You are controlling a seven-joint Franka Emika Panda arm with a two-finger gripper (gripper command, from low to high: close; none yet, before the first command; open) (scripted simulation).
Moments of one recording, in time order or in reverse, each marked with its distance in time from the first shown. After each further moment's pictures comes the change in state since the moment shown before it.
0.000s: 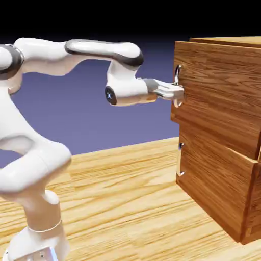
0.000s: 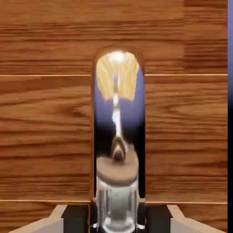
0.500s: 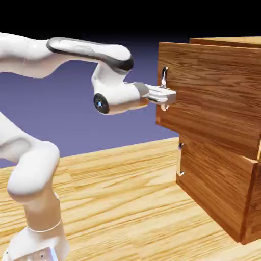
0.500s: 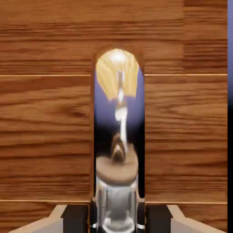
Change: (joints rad) arm 0.483 -0.109 -0.497 -0.304 -0.445 -0.172 0.184
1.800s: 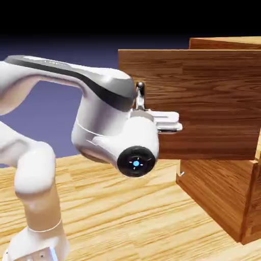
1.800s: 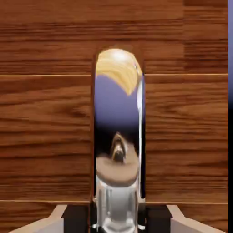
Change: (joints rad) arm 0.210 0.091 -1.278 0.159 -1.490 -1.257 0.287
